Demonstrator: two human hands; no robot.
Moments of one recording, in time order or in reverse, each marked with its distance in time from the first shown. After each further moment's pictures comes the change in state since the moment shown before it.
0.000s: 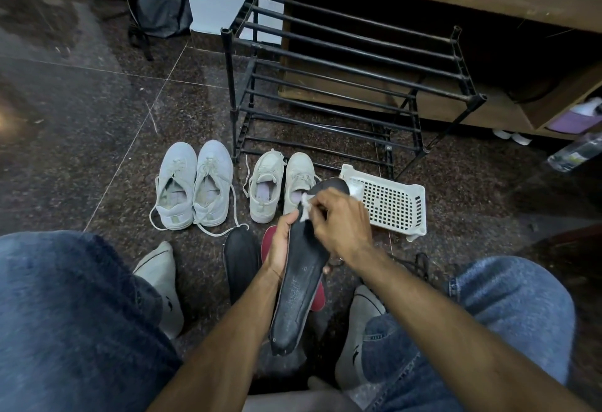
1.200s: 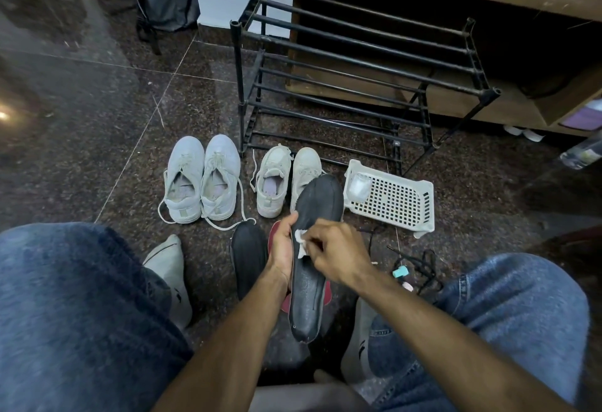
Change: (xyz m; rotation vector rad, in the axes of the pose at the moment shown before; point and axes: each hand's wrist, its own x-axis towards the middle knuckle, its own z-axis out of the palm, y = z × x) left_hand 0.005 -0.004 -0.021 0.005 0.186 0.056; right_hand -0.033 -0.002 0.016 0.028 -0.274 -0.096
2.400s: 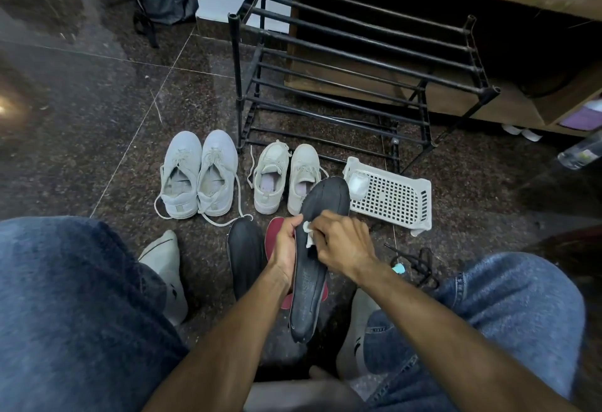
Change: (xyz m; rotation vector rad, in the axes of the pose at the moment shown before) left_hand -0.010 -0.008 0.007 0.081 -0.007 -0.173; right_hand 0.004 0.013 0.000 -0.184 -0.011 0.038
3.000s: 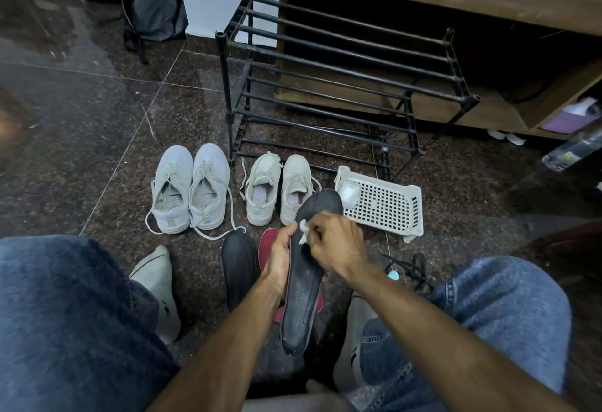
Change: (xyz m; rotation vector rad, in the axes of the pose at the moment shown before) left_hand -0.002 0.001 0.005 0.068 0.054 0.032; right_hand 0.012 0.002 -0.004 0.129 0.074 0.170
